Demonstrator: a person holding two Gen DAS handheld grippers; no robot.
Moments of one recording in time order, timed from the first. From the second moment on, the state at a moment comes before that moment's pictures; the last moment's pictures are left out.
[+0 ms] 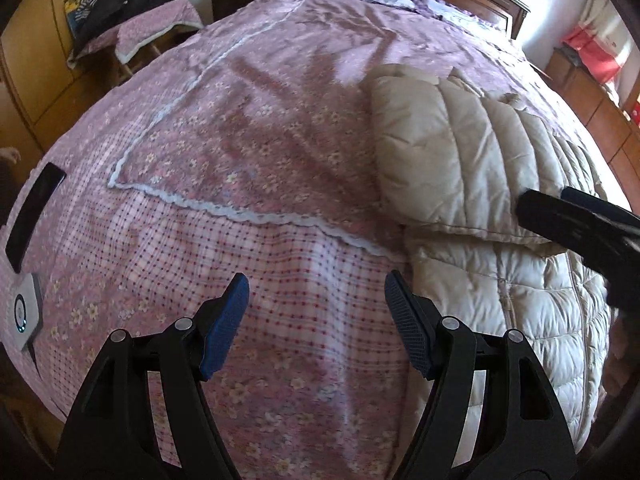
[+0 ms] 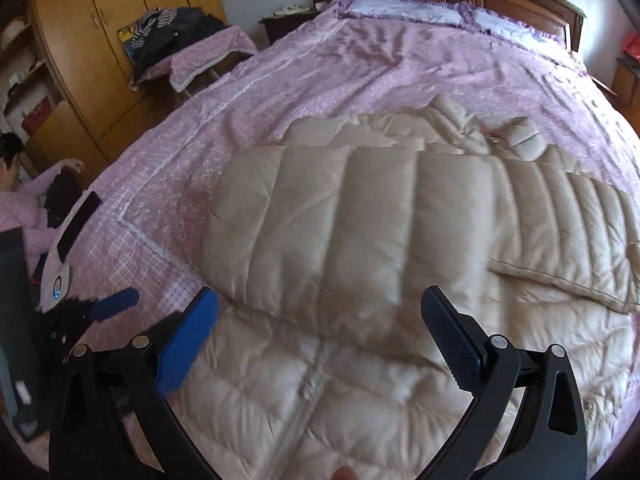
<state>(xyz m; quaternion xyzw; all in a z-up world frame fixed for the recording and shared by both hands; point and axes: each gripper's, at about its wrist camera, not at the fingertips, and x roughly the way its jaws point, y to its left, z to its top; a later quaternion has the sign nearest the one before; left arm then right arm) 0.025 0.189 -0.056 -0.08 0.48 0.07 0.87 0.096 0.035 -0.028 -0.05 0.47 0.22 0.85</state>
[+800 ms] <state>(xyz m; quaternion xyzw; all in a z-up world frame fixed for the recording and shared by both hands) 0.027 0.182 -0.052 -0.08 0.47 0.06 0.88 0.106 -0.002 -0.010 -0.06 0.45 0.21 0.87</state>
